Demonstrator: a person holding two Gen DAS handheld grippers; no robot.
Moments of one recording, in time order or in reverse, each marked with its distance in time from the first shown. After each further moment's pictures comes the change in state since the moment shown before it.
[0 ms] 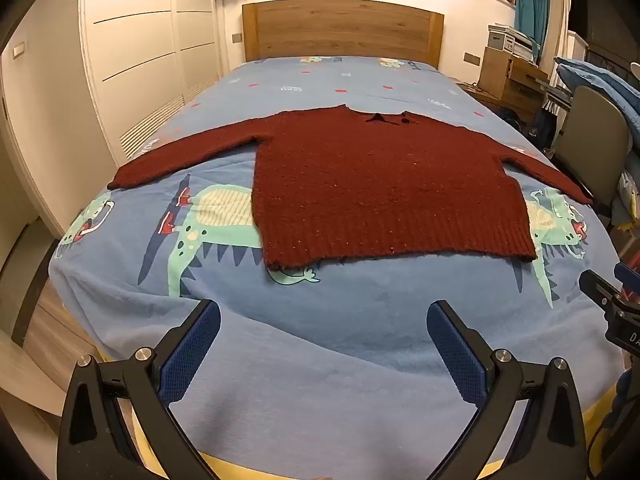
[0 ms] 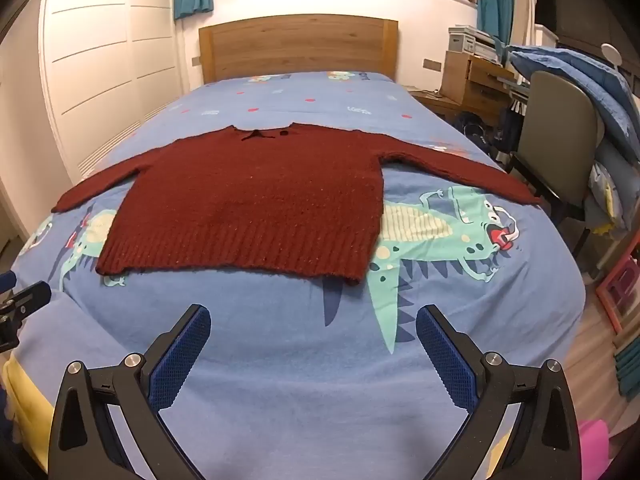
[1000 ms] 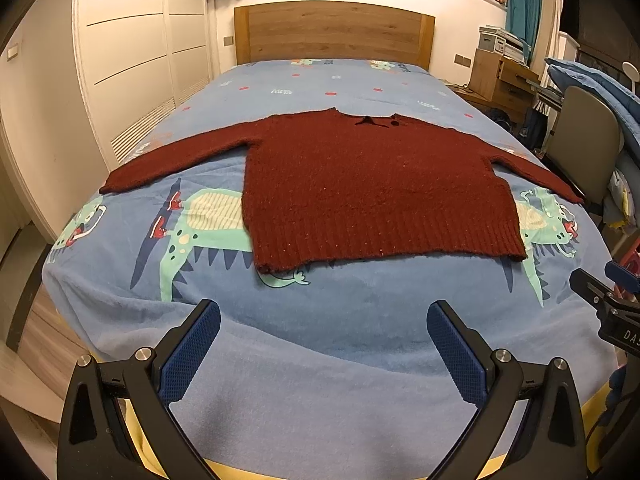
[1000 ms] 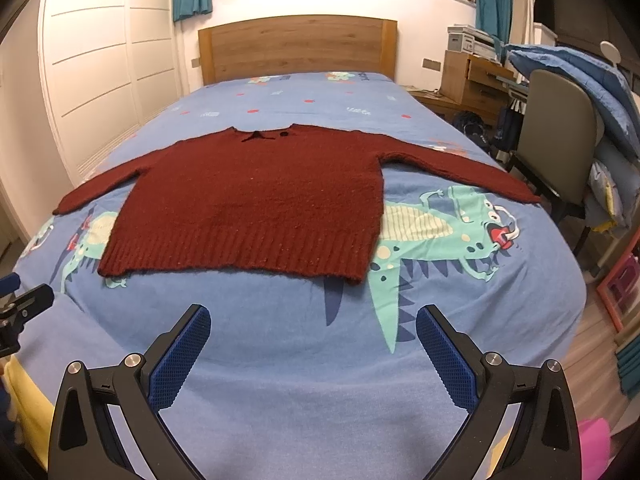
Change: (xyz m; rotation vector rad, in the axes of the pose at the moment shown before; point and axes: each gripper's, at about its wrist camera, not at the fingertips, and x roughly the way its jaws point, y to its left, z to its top) left arm -0.007 -0.007 0.000 0.013 -0.024 -0.029; right arm -0.002 0.000 0.001 0.008 0.001 0.018
